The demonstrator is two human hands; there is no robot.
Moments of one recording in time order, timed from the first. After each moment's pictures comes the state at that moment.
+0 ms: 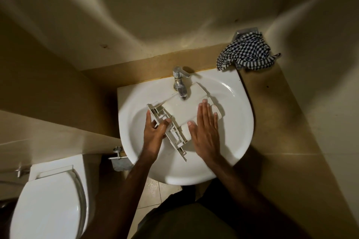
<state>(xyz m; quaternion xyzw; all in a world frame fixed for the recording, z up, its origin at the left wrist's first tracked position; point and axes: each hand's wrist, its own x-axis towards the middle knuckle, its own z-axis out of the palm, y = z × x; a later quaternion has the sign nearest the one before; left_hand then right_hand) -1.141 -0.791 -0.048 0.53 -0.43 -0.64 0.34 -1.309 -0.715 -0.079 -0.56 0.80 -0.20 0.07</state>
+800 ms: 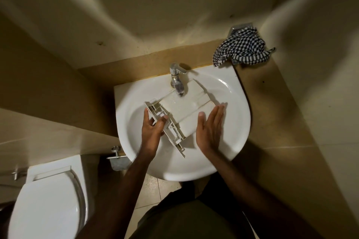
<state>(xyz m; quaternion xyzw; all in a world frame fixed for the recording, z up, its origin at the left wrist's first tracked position) -1.140 -0.785 -0.038 0.54 -0.45 -0.63 0.33 -1.304 -0.712 -0.075 -0.33 0.87 -0.31 0.20</state>
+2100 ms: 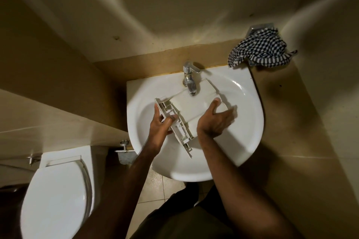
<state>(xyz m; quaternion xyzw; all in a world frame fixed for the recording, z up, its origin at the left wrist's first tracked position) -1.133 -0.796 -0.043 0.55 -0.48 -0.63 0.26 -1.288 -0.780 -0.054 -0.01 0.89 -0.44 0.13</state>
